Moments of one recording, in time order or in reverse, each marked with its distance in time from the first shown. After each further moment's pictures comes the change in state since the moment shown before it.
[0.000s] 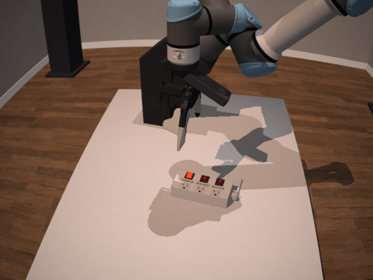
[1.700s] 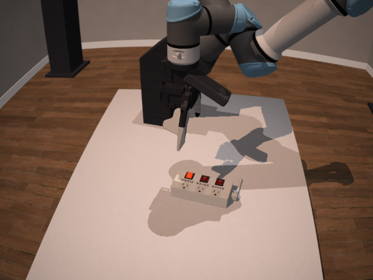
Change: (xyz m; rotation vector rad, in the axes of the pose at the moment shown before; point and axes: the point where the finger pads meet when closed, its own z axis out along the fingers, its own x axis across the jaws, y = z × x) arm 0.000 0.000 0.000 0.000 0.000 0.000
